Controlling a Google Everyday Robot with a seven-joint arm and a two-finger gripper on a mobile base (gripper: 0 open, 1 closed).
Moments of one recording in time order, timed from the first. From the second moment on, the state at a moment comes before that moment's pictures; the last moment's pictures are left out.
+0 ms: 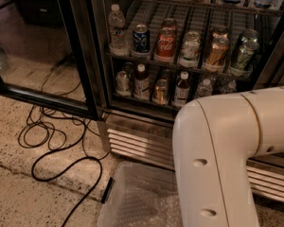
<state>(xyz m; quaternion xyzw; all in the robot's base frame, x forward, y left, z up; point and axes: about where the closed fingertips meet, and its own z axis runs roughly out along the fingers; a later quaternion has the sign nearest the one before) 0.775 -0.379 0.597 0.18 0.77 -0.08 0.60</state>
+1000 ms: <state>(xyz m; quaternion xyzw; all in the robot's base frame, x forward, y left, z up) 0.765 -0.370 0.605 0.19 0.78 -0.06 0.59</state>
